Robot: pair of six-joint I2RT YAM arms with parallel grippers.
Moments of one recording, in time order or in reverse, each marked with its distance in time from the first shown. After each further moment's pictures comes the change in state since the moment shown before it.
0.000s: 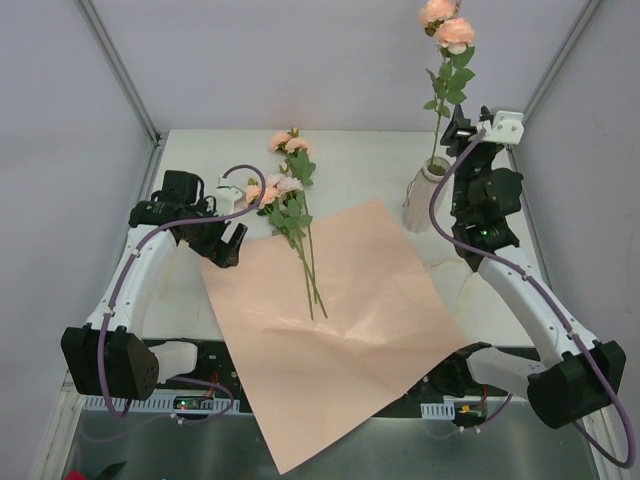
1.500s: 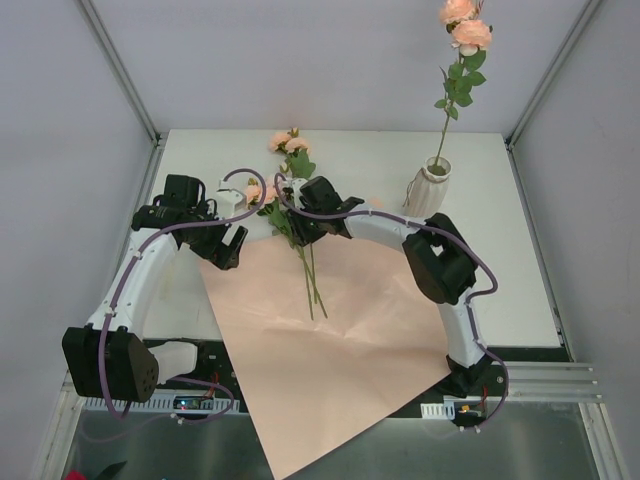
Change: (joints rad) left arm 0.000 -0.010 -0.049 0.052 -0.014 -0.001; right arm 0.414 0.942 0.501 -0.886 -0.631 0.348
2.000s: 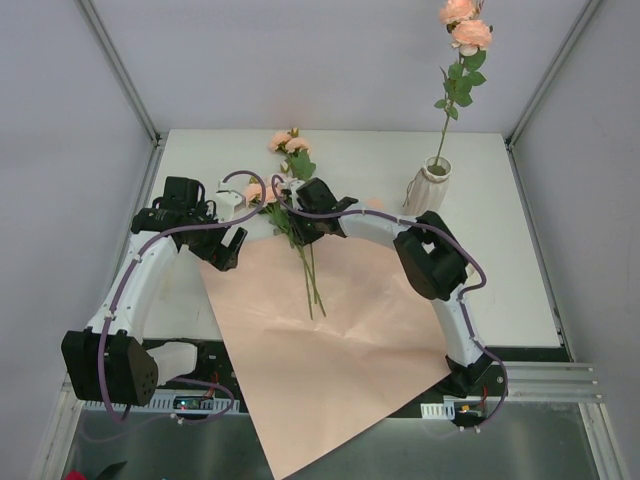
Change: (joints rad) left arm 0.000 -0.018 -0.021 0.016 -0.022 0.007; right arm 0.001 0.079 0.057 -0.032 0.040 0.007
